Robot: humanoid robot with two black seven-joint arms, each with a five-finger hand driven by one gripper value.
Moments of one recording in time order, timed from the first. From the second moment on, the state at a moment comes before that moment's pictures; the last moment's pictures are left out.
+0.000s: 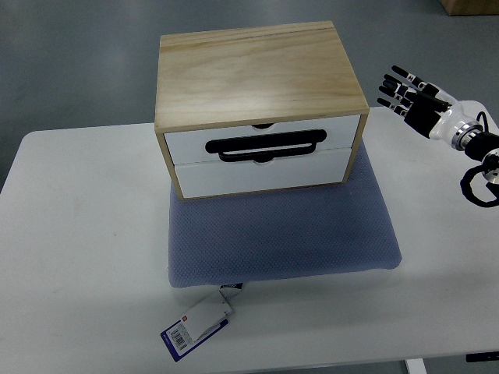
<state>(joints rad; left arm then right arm) 0.01 0.00 -0.07 -0.16 0.01 -0.02 0.08 0.82 -0.41 0.63 0.55 0.10 0.40 0.10</state>
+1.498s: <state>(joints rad) 0.01 0.00 -0.07 -0.16 0.01 -0.02 0.08 0.86 -0.98 0.63 0.71 -0.06 0.61 0.11</state>
